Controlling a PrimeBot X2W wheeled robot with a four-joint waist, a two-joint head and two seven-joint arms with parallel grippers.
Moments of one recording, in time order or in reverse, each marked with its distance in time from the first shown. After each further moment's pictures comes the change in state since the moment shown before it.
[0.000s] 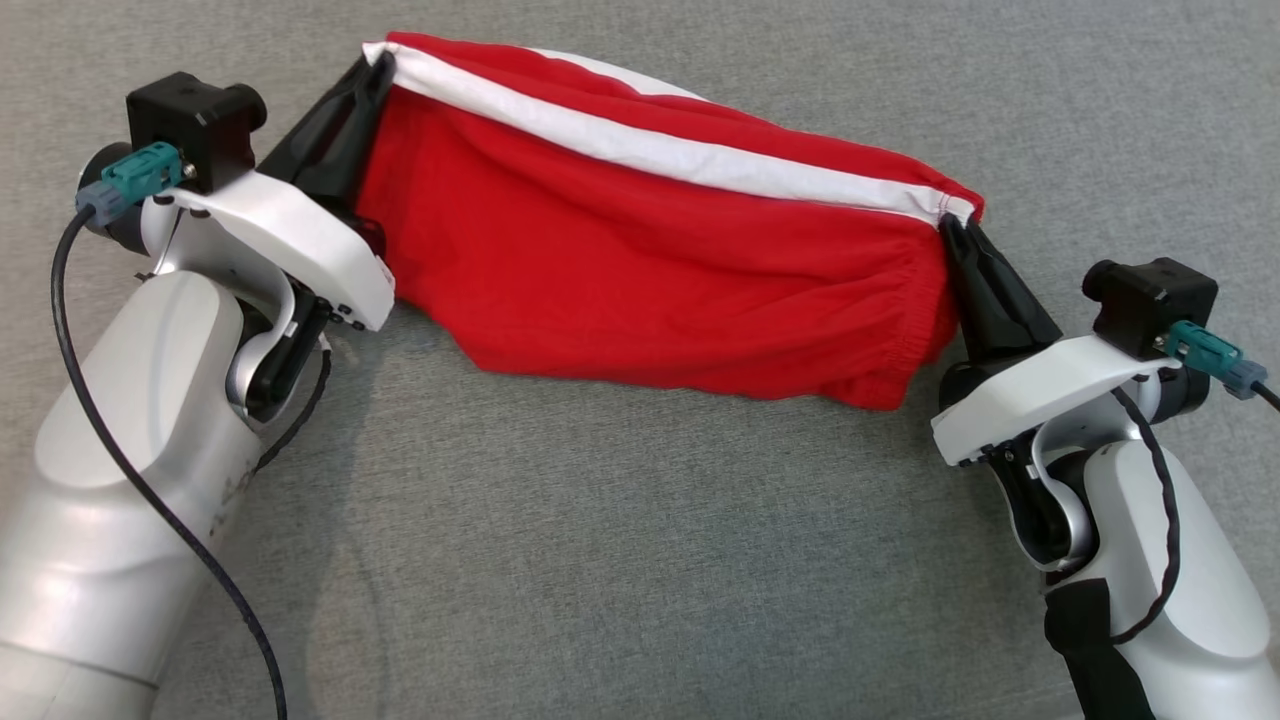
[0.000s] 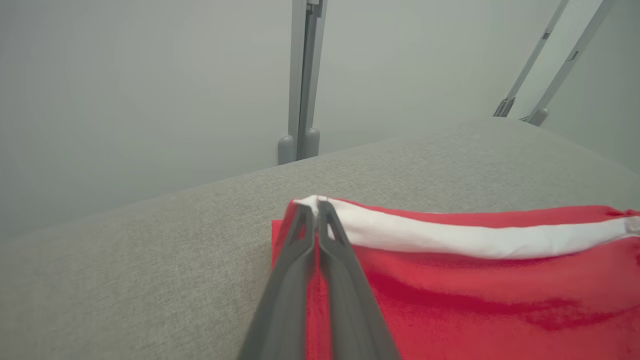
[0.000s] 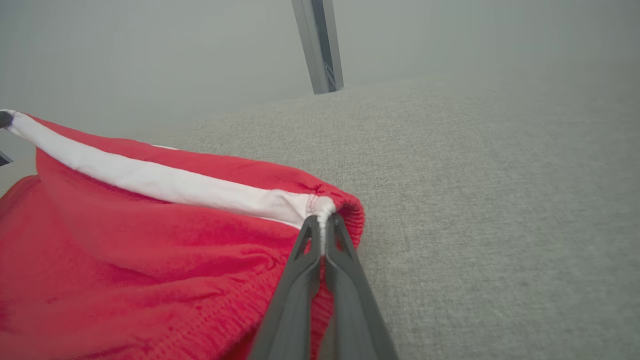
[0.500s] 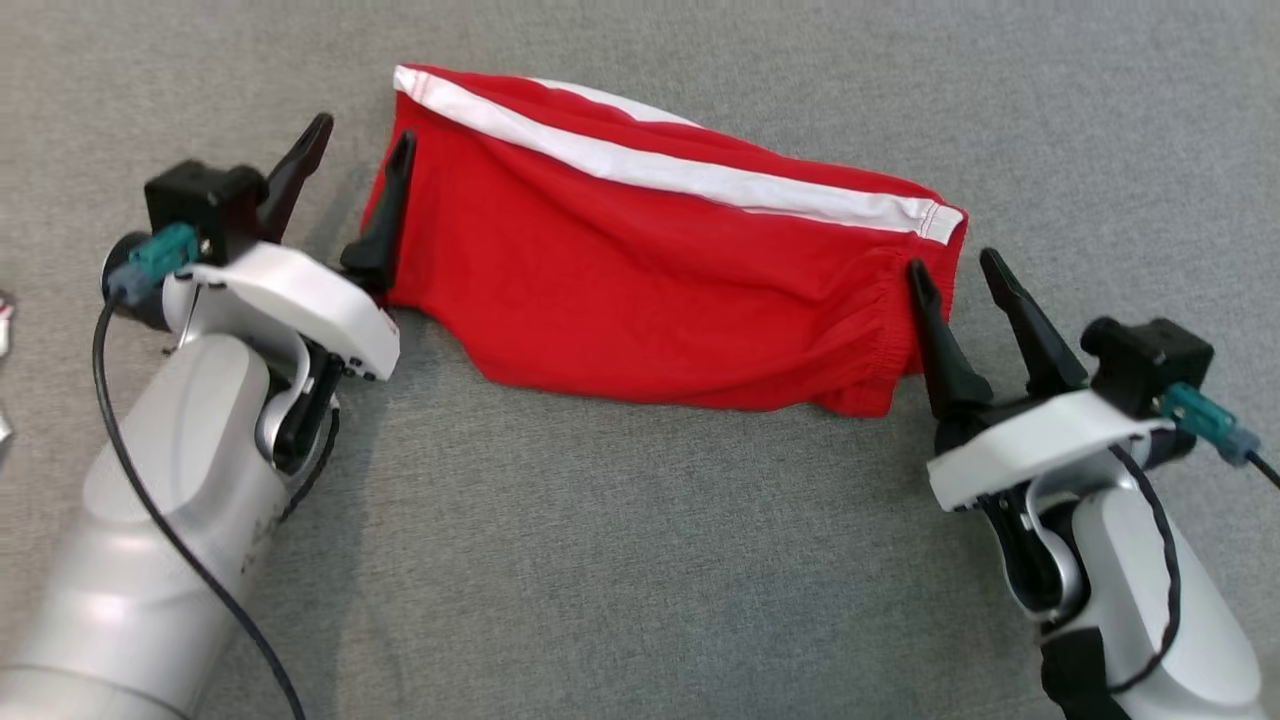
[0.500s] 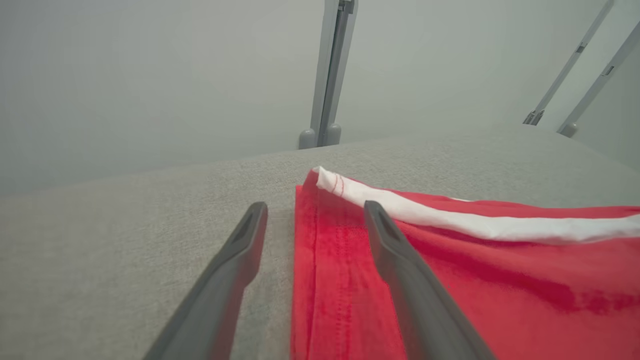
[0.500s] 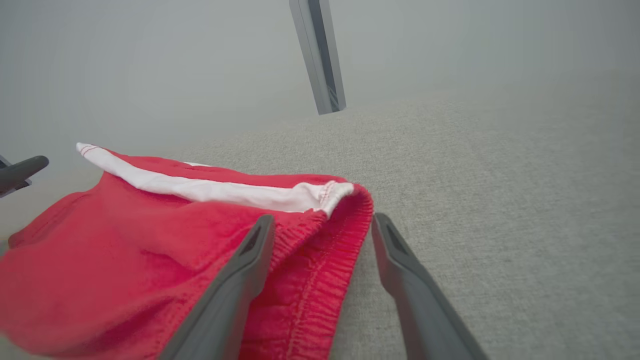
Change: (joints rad) left arm 0.012 -0.062 -0.008 0.225 -0.013 0.001 -0.155; right arm 0.049 0.000 0.036 0.028 0.037 0.000 -0.108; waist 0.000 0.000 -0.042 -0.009
